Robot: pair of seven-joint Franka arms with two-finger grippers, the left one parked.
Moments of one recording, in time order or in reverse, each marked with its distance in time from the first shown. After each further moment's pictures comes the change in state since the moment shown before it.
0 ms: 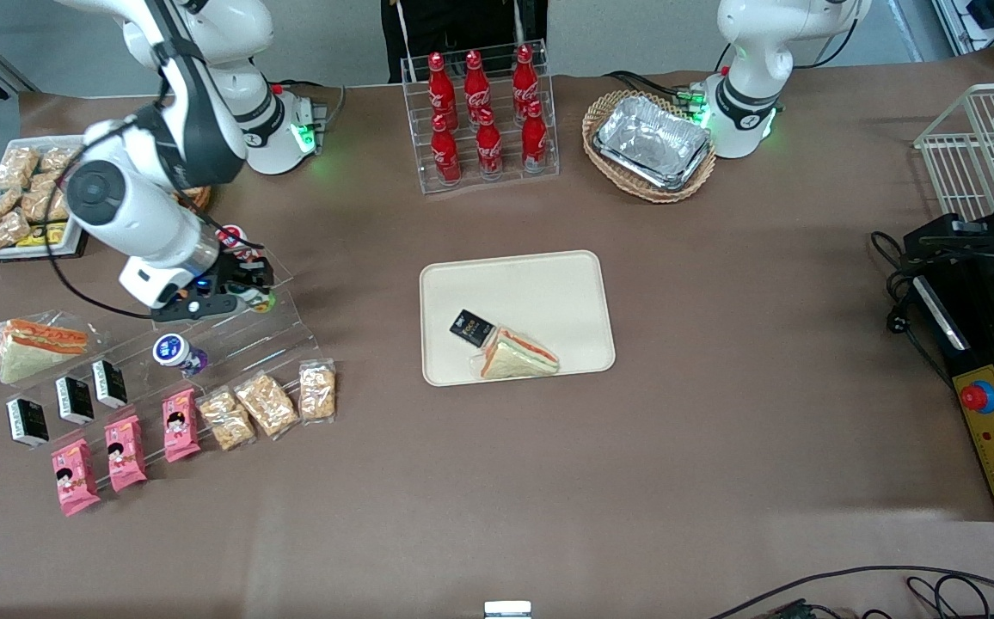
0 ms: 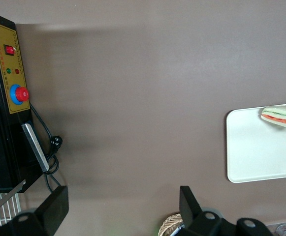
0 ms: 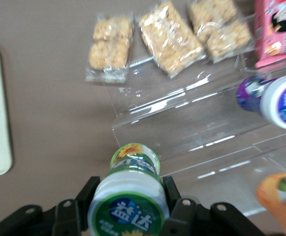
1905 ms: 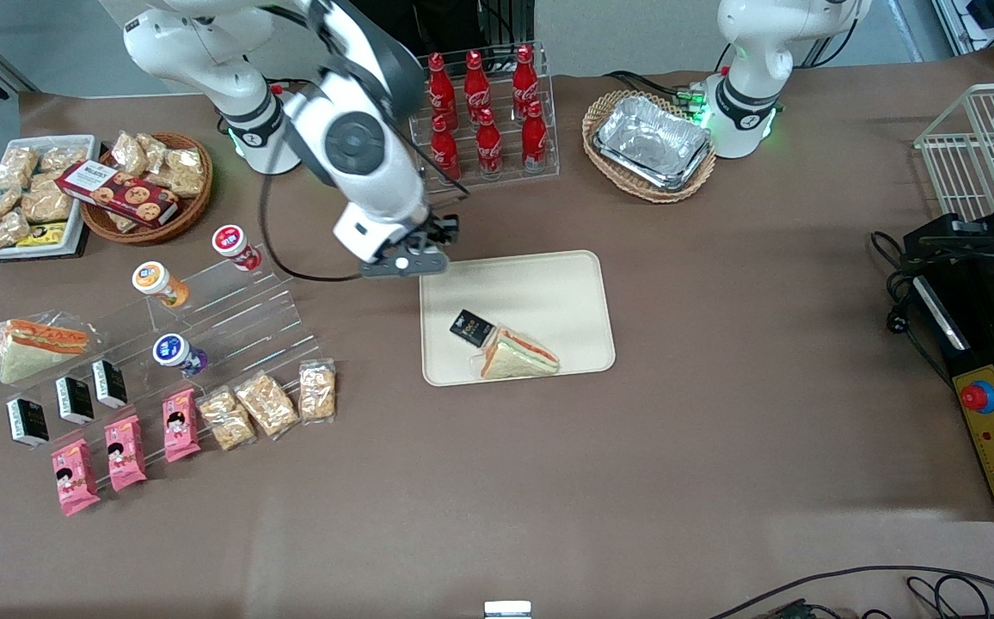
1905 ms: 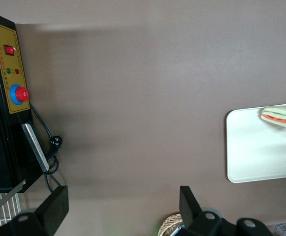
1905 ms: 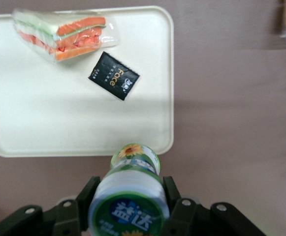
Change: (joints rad) arm 0.215 0.299 0.340 0.346 0.058 -0.053 0.614
